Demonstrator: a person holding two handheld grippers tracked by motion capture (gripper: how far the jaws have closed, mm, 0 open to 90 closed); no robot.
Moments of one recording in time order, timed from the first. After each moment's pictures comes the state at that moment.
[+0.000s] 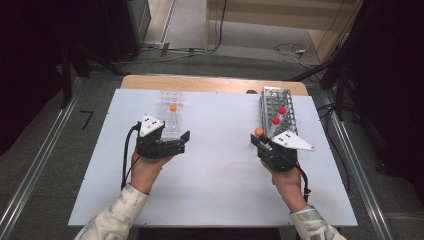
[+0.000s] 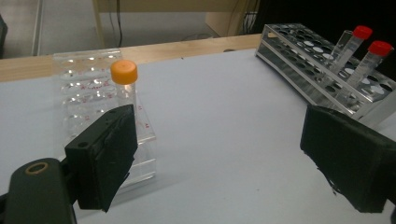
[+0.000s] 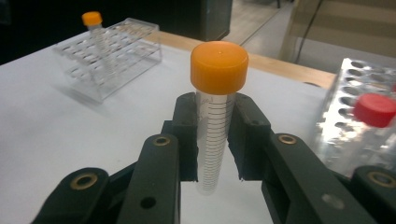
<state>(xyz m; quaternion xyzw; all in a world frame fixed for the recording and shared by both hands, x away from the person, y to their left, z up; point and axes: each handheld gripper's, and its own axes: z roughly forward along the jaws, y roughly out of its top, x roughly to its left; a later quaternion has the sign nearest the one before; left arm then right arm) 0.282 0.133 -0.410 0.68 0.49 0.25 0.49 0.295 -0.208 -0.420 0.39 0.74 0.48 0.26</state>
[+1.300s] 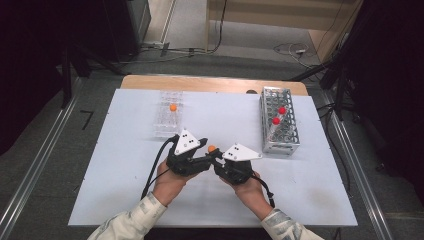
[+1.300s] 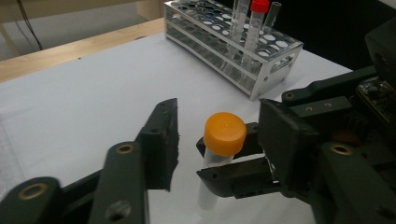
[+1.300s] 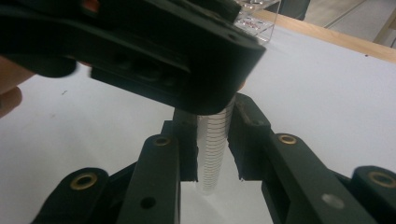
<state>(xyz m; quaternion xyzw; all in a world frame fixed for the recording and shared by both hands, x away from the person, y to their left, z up) 0.263 0.065 -0.420 0.76 0.37 0.19 0.50 0.275 -0.112 -0.455 0.30 0.80 0.48 0.18</state>
